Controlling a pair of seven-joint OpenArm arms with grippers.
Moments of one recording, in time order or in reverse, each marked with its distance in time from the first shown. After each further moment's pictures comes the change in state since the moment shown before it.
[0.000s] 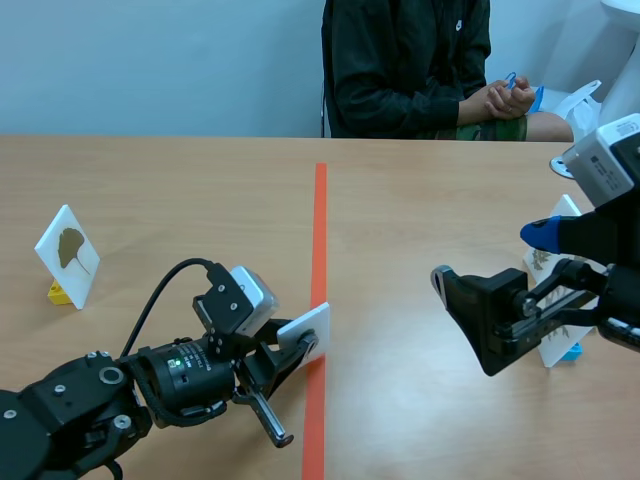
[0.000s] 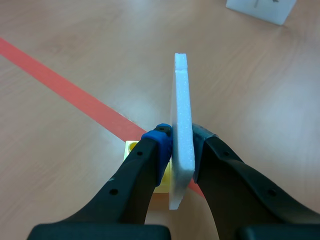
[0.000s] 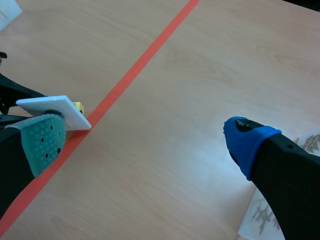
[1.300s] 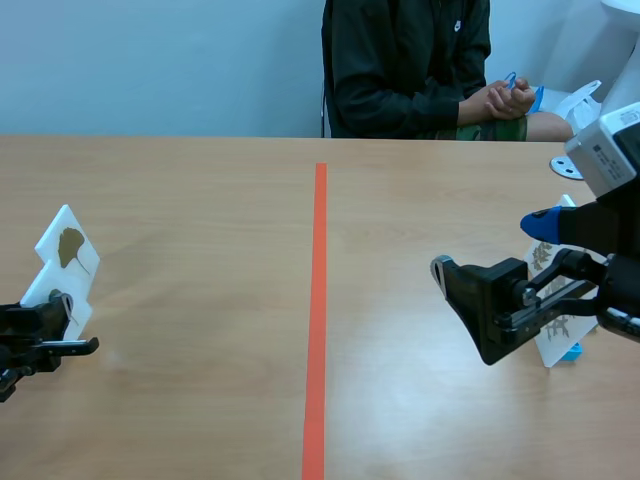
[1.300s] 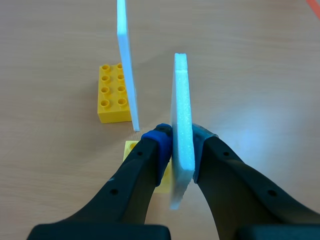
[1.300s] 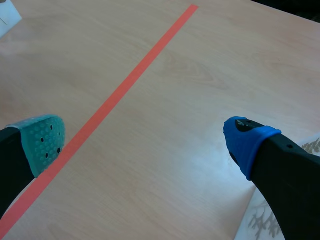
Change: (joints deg) left arm 17.7 0.0 -41.2 7.1 -19.5 11.3 8.3; right arm 0.9 0.0 0.0 0.0 0.0 0.0 0.4
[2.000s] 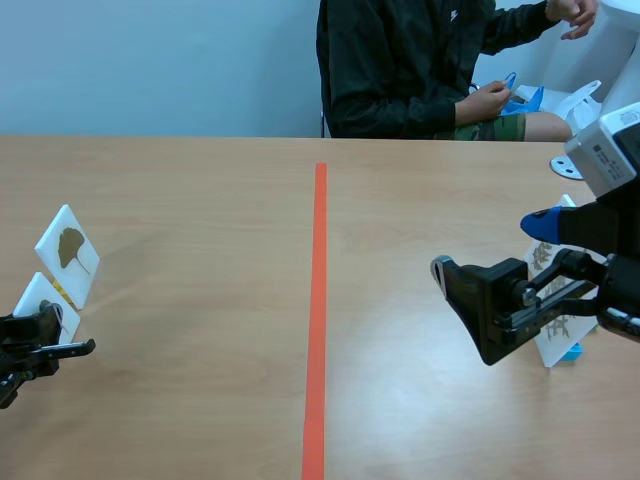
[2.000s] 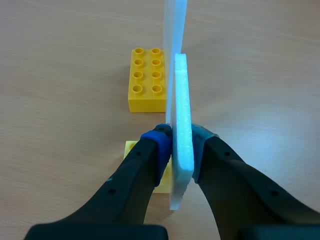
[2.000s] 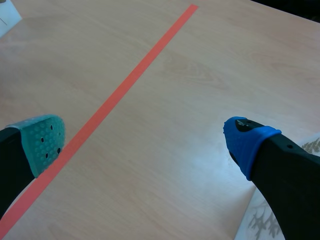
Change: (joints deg) left arm -5.6 0.8 0.0 -11.6 0.0 0.9 -4.9; right arm 0.0 0.0 0.0 0.0 0.0 0.0 0.0
